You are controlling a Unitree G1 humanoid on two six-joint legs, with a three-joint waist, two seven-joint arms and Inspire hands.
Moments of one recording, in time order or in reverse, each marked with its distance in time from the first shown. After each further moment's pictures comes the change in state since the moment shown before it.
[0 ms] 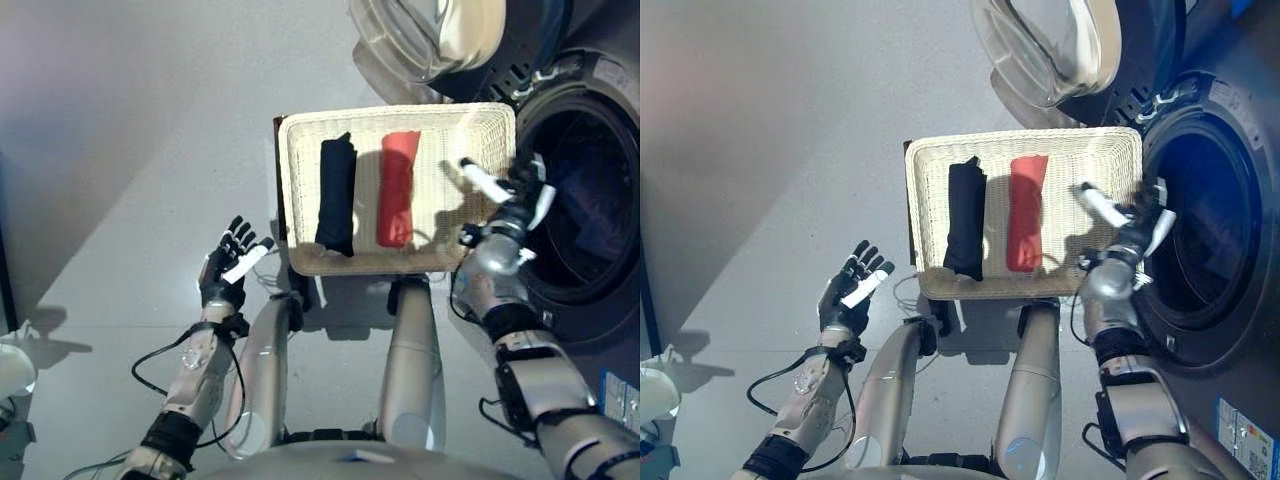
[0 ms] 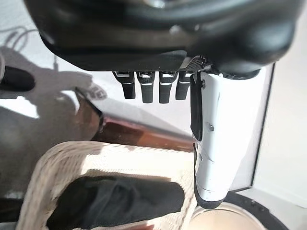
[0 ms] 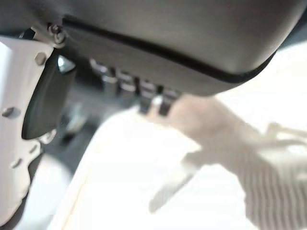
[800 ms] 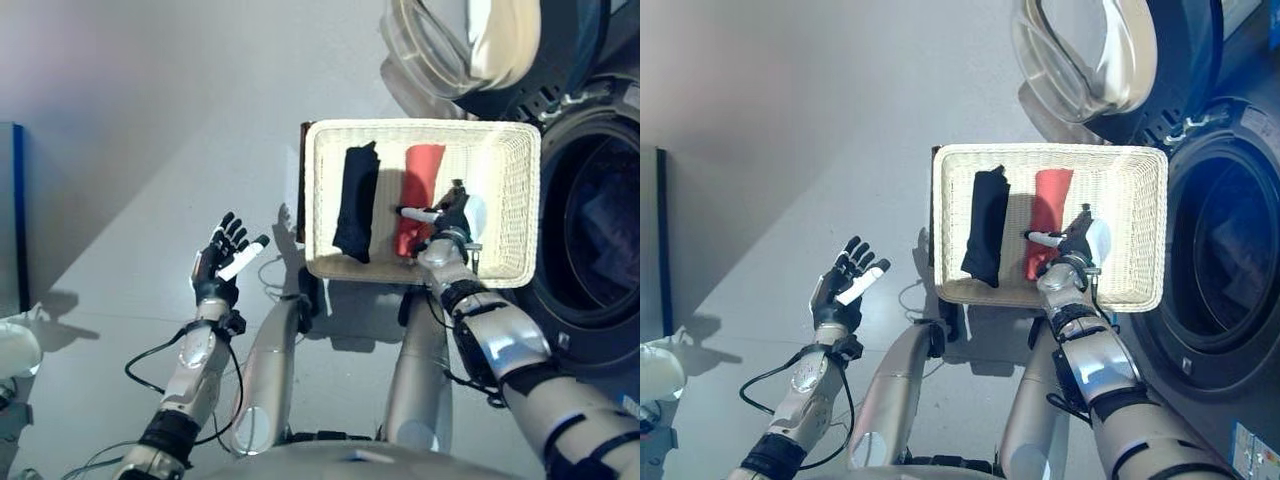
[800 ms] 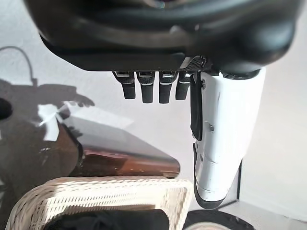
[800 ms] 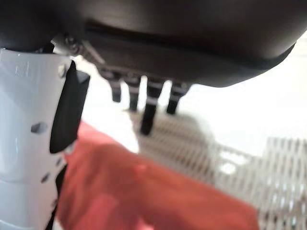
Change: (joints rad) left arm -0.001 0.011 -0.028 0.001 0.055 0.003 0.012; right arm -0.269 0.068 0.127 0.621 -0.384 0.273 -0.089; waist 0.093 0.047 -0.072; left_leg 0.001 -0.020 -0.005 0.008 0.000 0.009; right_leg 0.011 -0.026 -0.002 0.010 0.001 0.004
